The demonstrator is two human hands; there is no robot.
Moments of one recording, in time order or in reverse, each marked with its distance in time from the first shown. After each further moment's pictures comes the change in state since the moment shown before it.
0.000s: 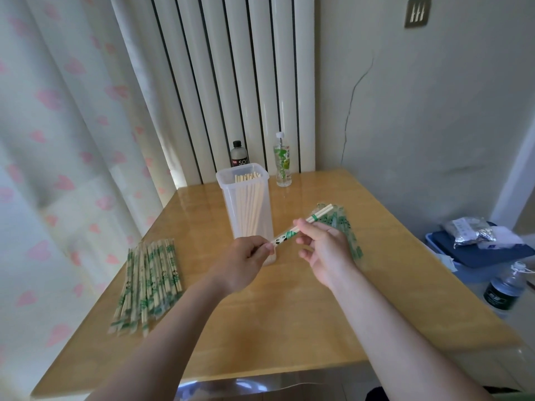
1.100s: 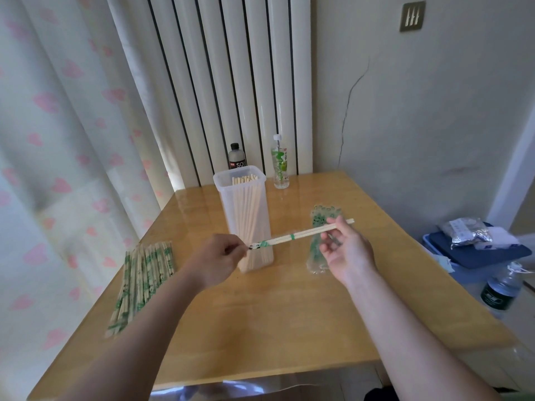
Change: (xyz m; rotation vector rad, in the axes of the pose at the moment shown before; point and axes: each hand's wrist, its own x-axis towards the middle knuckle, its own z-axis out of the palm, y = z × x) left_hand 0.000 -0.016 -0.036 0.160 0.031 -0.066; right_hand 0.016 -0.012 -0.039 0.275 0.182 0.019
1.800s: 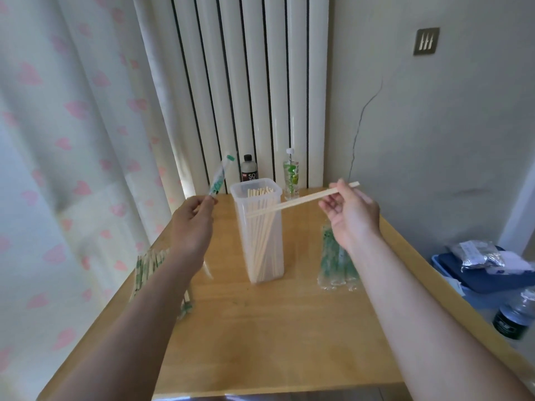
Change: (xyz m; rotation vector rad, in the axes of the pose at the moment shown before) left_hand 0.013 0.020 -0.053 -0.676 0.646 -0.186; right_hand -0.015 -0.050 0.086 0.001 -0.107 -0.233
